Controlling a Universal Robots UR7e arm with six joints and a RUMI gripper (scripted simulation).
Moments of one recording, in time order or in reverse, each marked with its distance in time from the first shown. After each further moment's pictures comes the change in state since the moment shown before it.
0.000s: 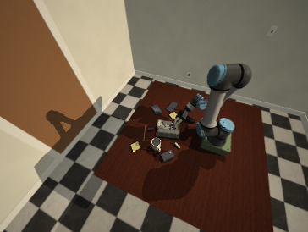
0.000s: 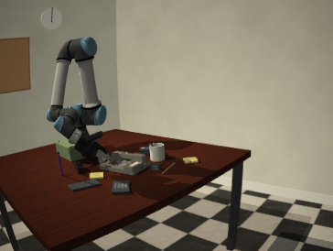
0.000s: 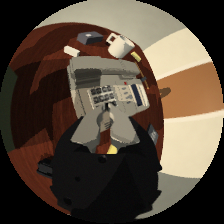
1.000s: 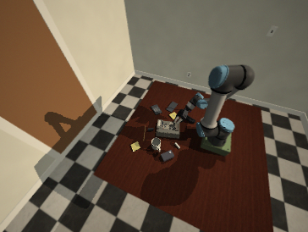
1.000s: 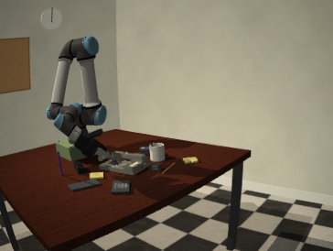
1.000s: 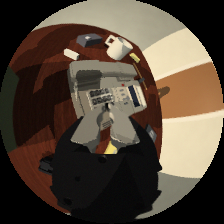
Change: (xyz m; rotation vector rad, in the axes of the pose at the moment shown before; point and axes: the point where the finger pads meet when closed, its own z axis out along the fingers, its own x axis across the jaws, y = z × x) arm 0.006 -0.007 -0.008 0.000 0.000 0.000
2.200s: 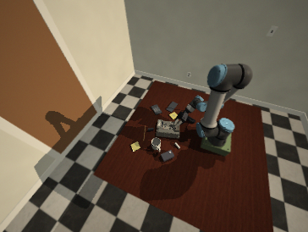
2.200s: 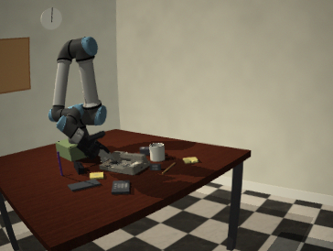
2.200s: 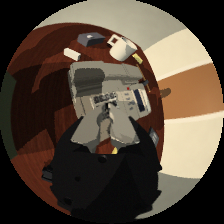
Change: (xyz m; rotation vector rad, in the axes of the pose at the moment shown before) arm -0.013 -0.007 0.018 0.000 0.000 0.000
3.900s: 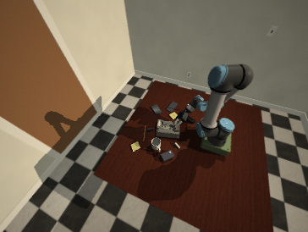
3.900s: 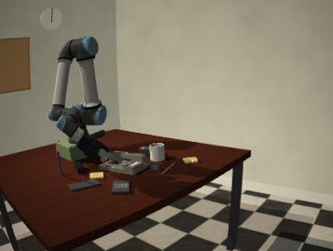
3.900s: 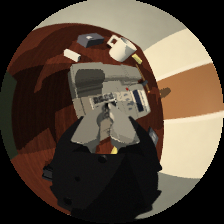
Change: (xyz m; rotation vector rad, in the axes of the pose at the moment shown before) arm 0.002 -0.002 -0.003 0.000 0.000 0.000
